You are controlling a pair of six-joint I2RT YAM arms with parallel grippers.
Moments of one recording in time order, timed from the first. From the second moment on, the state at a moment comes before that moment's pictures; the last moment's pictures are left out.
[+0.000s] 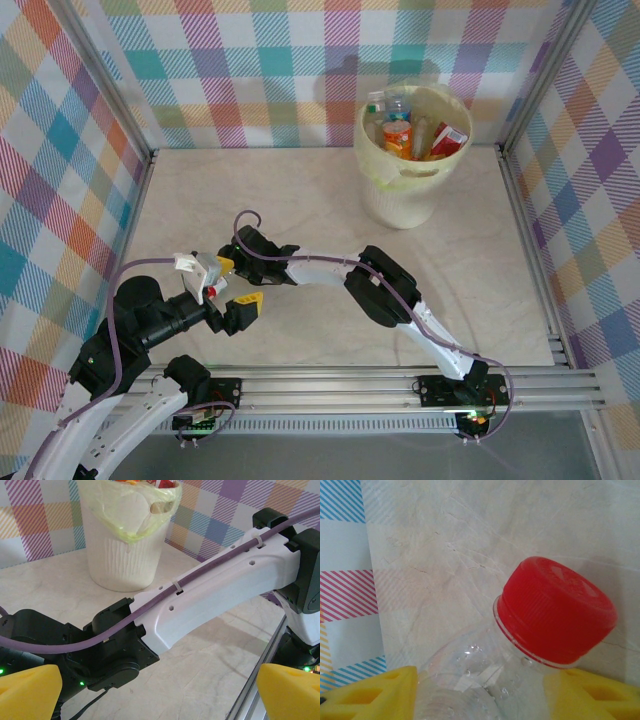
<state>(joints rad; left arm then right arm) -0.58 0.39 0.84 -0.69 0.28 -0.11 1.06 2.42 1.84 -0.08 -0.06 1.28</state>
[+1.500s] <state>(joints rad) -0.58 0.39 0.84 -0.69 0.29 -0.11 0.86 1.73 1.58 -0.41 0.30 0.33</state>
